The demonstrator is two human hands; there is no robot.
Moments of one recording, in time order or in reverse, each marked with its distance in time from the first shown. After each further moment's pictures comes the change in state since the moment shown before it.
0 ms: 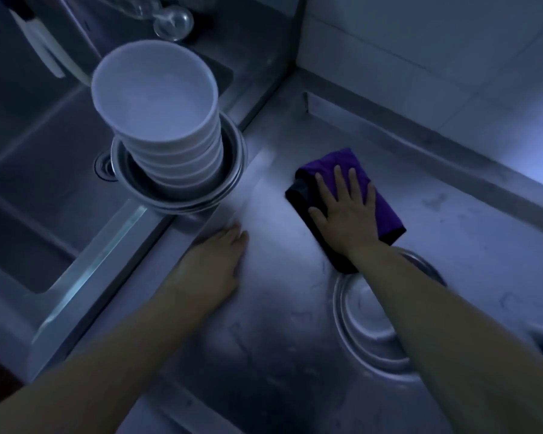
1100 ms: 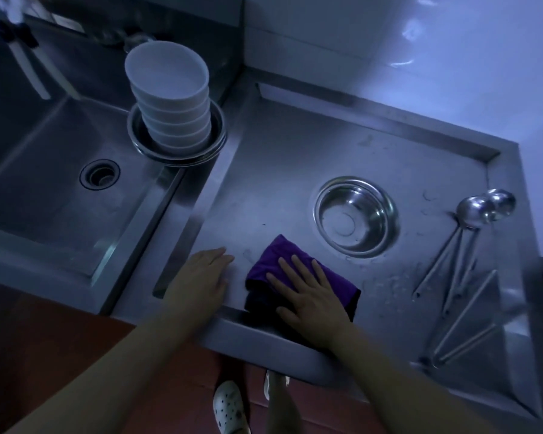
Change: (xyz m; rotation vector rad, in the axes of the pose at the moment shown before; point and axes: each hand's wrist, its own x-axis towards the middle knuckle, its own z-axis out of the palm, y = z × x) left_hand -0.178 -0.002 0.023 -0.214 0.194 0.168; right_hand -0.294 -0.129 0.024 0.089 -0.127 -0.134
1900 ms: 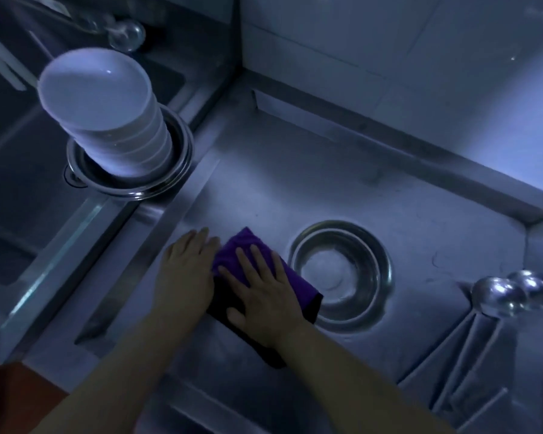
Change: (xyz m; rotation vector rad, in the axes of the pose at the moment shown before) left_hand 0.134 0.070 0.004 0.245 0.041 -0.275; right_hand 0.113 0.075 -0.035 0.067 0.015 -0.233
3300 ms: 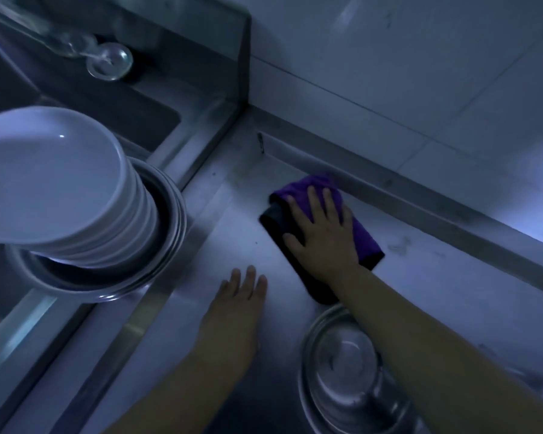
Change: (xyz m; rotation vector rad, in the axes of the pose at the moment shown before) left_hand 0.119 0.022 0.031 0.033 -0.364 0.170; right_hand 0.164 0.174 -0.063 -0.106 0.176 0.352
